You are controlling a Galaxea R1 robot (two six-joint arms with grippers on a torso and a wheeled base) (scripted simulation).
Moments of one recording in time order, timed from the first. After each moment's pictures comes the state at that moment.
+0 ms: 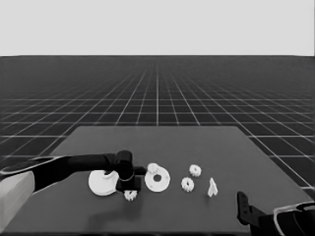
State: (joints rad) left arm 0.26 2.66 -1.23 0.43 1.51 -1.43; right arm -0.35 1.76 -0.39 -0.70 -1.18 0.32
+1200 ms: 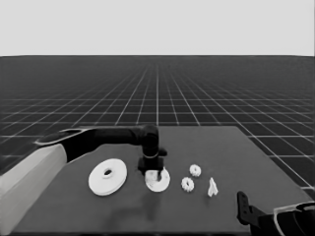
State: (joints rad) left arm 0.01 2.93 -1.40 0.19 1.56 -1.53; right arm -0.35 1.76 -0.39 -0.70 -1.18 0.32
